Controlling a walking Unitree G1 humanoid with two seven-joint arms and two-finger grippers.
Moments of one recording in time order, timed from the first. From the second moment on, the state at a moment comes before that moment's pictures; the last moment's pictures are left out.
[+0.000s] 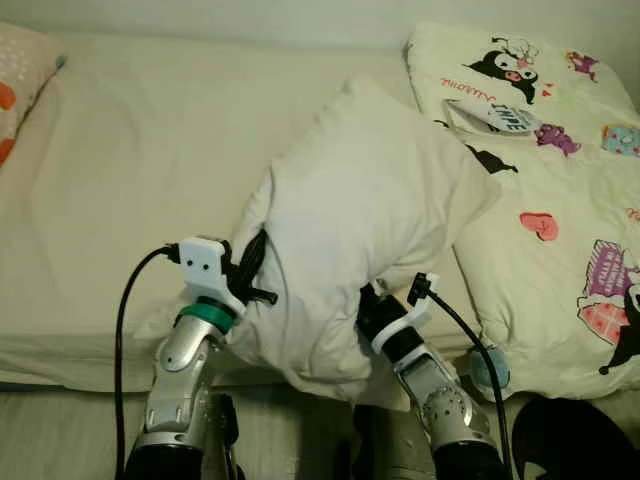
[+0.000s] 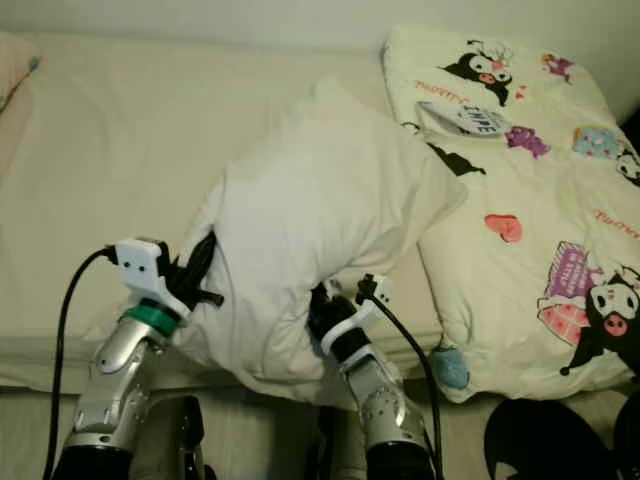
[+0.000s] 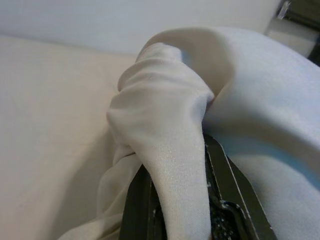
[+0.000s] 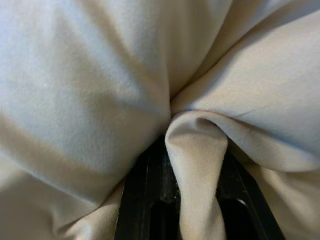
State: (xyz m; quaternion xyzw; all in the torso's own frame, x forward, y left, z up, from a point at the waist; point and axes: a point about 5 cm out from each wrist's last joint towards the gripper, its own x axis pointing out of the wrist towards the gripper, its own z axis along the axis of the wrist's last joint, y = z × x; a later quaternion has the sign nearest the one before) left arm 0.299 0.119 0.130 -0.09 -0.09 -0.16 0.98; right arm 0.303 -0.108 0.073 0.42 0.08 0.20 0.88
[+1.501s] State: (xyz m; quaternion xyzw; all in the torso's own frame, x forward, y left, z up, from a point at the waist) left arm 0.291 0.135 0.098 -0.02 0.00 -0.06 1.00; right arm 0.304 -0.107 0.058 0.25 0.09 0.11 0.96
